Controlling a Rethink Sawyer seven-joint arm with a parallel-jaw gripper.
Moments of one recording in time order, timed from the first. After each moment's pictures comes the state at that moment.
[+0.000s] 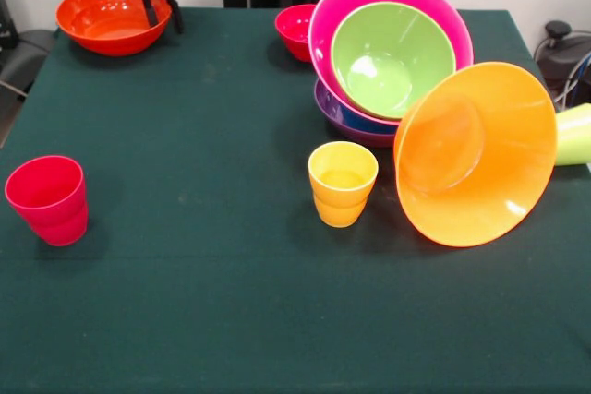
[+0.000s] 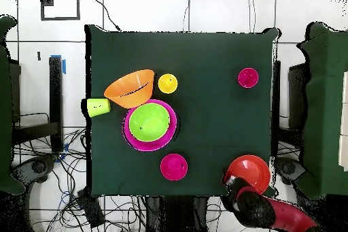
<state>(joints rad) -1.23 -0.45 0.25 2.05 -0.82 0.04 2.07</state>
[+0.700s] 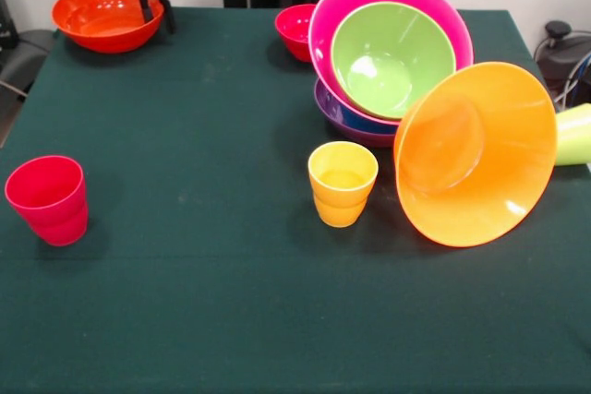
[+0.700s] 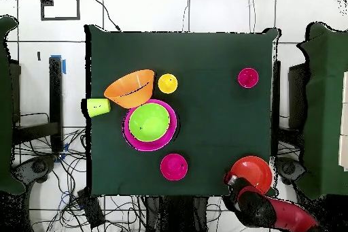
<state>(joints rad) -1.22 -0.46 0.25 2.04 -0.85 0.04 2.07</state>
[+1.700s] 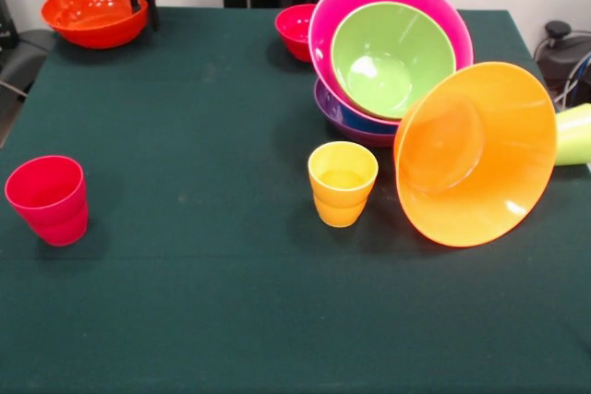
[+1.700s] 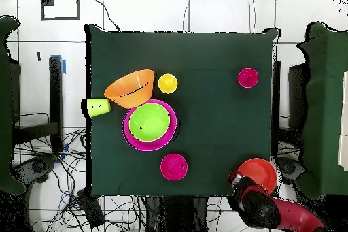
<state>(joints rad) -1.22 -0.51 0.25 2.03 -0.85 0.04 2.07</state>
